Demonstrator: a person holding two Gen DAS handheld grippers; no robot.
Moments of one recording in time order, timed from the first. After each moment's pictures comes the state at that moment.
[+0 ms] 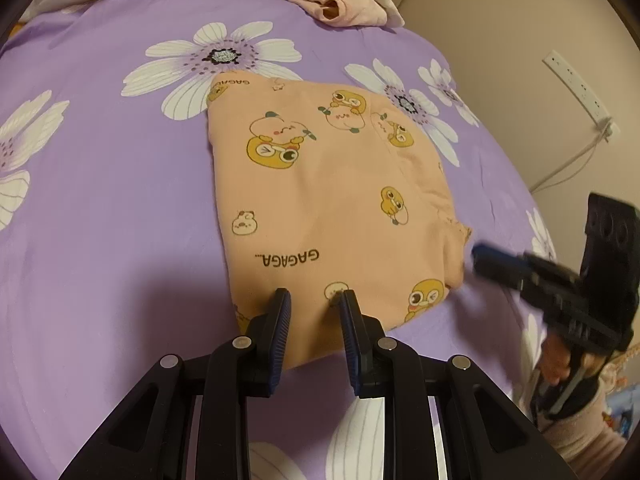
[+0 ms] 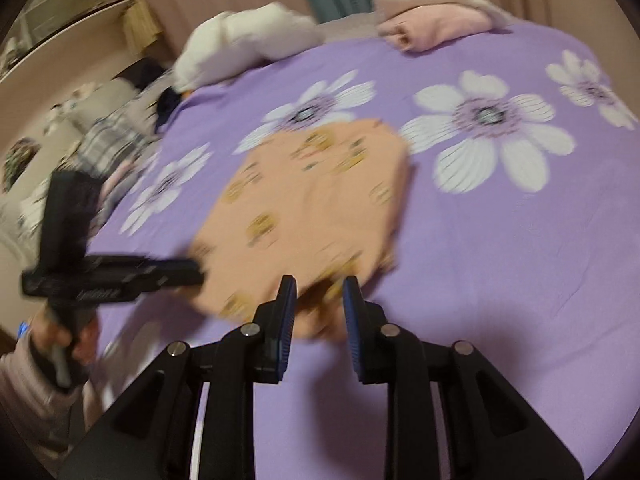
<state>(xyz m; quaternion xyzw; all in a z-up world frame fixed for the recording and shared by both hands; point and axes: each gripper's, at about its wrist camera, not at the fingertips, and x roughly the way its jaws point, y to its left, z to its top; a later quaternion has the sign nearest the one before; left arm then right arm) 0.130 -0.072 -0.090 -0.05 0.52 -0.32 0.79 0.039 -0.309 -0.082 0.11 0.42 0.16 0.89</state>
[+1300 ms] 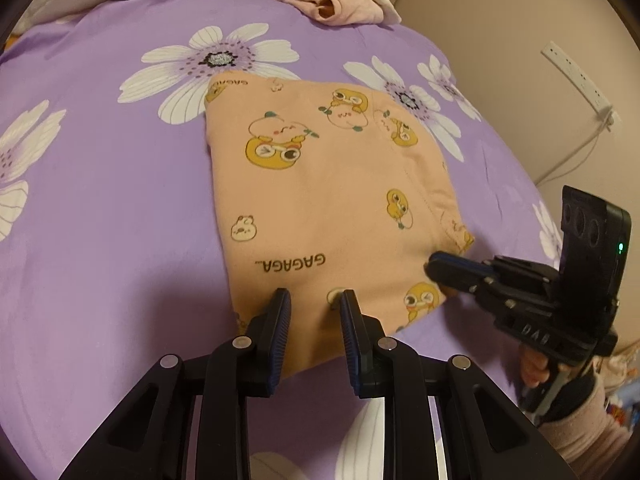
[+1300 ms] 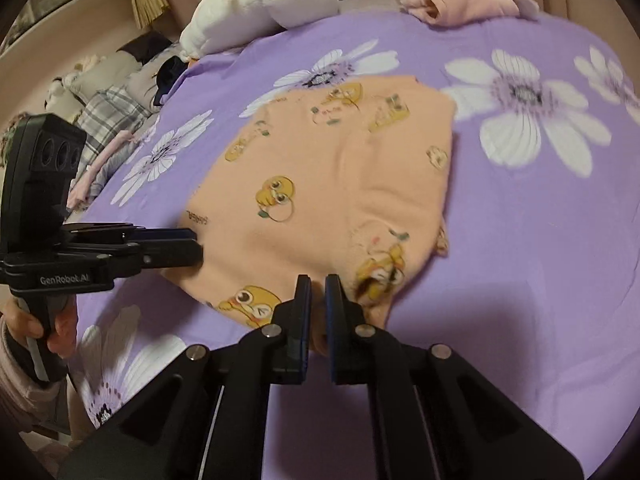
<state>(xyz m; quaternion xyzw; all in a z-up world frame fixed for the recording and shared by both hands) 0.131 -0.075 -0.094 -0.03 0.52 -0.32 0.79 0.063 -0.279 -0.117 0.09 0.44 0.17 0.88</state>
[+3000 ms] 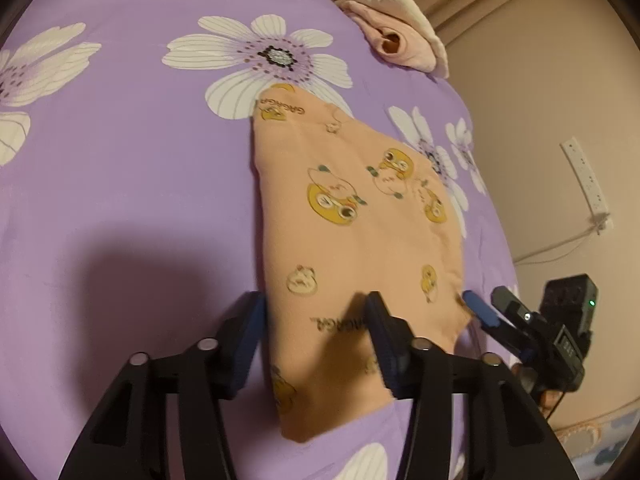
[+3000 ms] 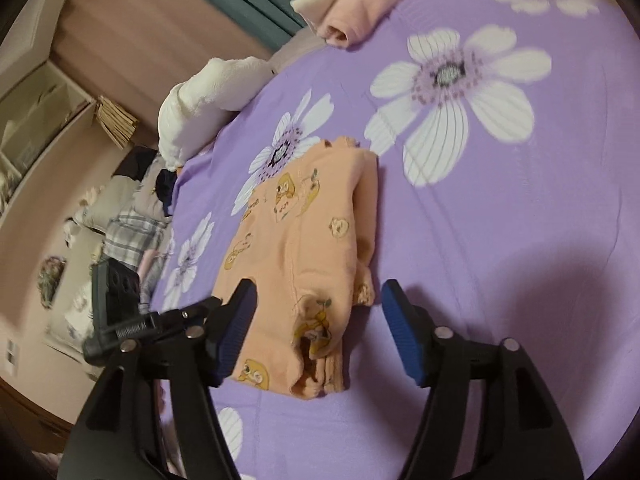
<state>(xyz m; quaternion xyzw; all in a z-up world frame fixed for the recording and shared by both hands) 0.170 -0.039 -0.098 -0.19 0.54 -0.30 0.76 0.069 -0.351 -0.102 0.31 0.40 0.14 0.85</state>
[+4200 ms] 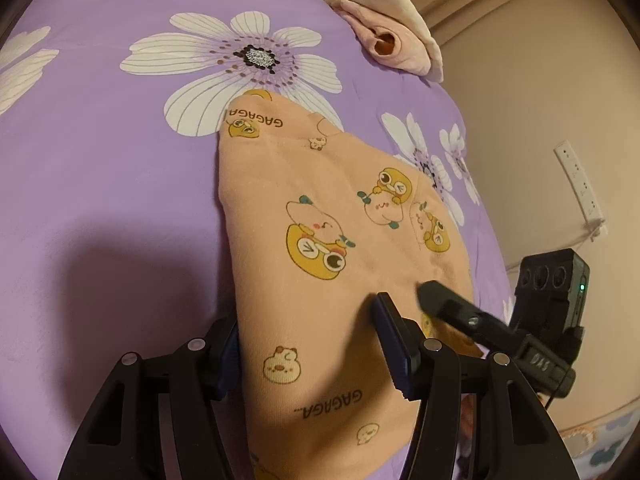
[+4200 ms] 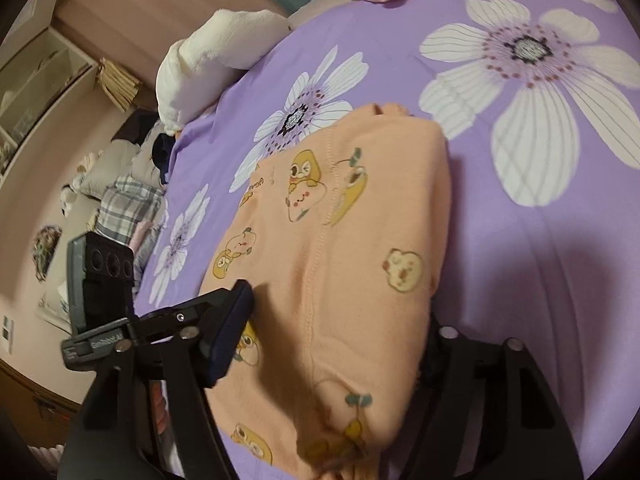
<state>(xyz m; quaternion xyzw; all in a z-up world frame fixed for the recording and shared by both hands) 0.204 -0.064 -0.108 -0.21 0.53 -0.31 0.76 0.135 -0.306 -0.123 0.26 0.44 0.18 0.84</state>
